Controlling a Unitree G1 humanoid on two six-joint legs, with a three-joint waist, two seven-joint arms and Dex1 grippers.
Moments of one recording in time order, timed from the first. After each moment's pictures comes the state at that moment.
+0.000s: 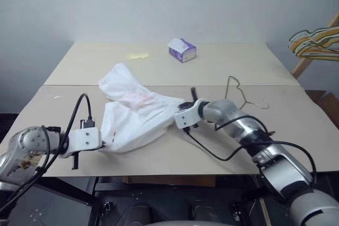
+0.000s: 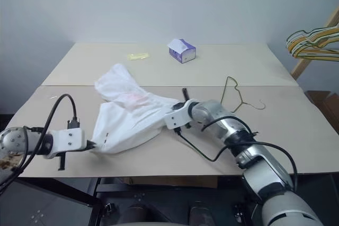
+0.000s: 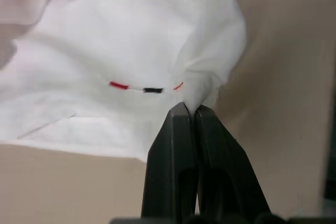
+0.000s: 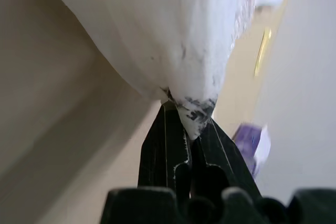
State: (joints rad) left arm -0.08 1.03 -0.01 -0.11 0.03 0.04 -1.13; right arm -0.69 -0.54 0.52 0.28 -0.74 -0.13 0.68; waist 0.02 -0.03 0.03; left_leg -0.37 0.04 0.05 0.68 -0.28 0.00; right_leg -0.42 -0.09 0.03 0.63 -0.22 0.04
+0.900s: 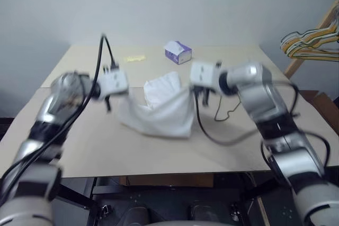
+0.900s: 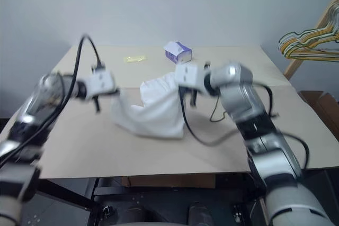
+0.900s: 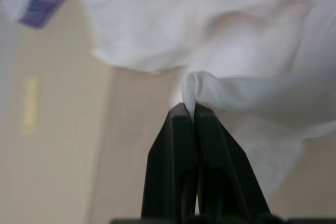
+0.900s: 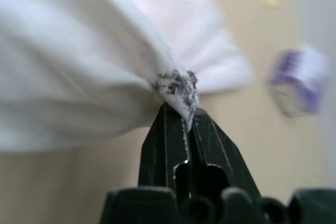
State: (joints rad) left arm -1.03 0.62 -0.20 0.61 0.24 0.15 -0.63; right arm -1.14 -0.41 0.29 0.41 -0.39 0.45 0.80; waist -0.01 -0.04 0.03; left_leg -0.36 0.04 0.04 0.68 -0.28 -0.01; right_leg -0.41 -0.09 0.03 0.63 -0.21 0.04
